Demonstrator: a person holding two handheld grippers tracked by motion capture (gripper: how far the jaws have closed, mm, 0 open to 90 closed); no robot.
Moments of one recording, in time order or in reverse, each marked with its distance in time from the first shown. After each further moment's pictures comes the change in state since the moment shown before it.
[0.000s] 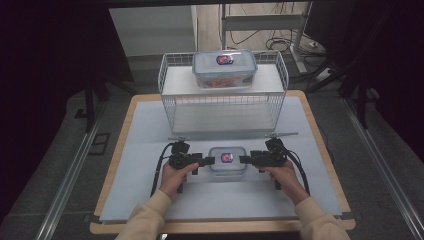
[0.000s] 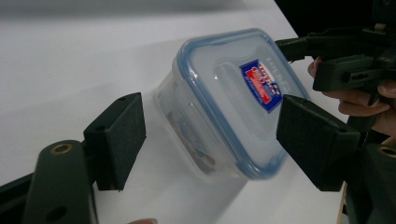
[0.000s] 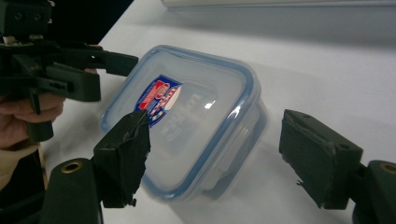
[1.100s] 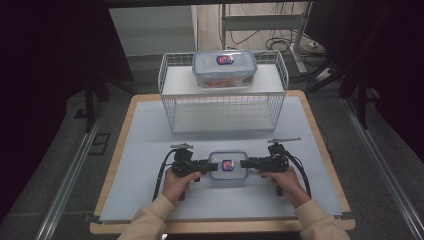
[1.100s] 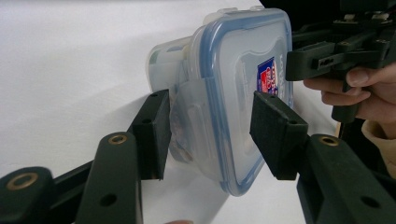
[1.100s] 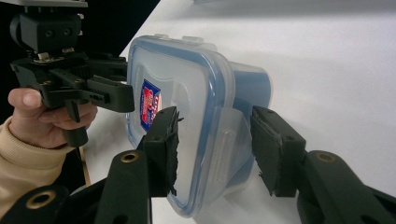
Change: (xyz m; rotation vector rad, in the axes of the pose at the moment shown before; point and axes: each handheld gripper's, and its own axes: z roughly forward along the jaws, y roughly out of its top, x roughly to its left) left arm -0.019 -0.019 -0.005 -0.028 -0.047 0.067; right arm 0.002 -0.017 -0.009 -0.008 0.116 0.038
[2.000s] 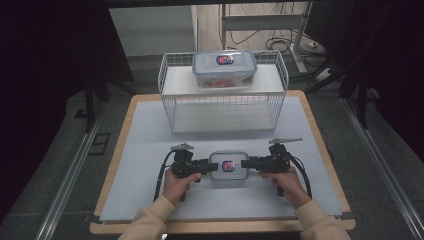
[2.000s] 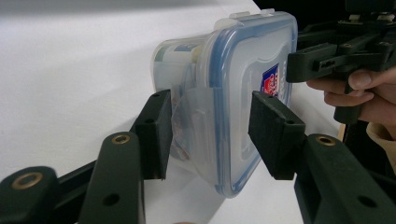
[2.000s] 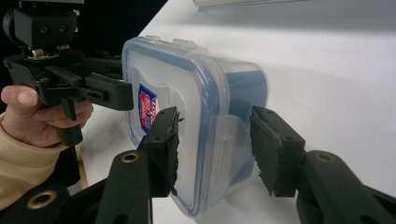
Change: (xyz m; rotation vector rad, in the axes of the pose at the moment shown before) left arm -0.010 0.001 -0.005 -0.030 0.023 0.029; right arm 0.007 0.000 -0.006 -0.028 -0.009 -0.059
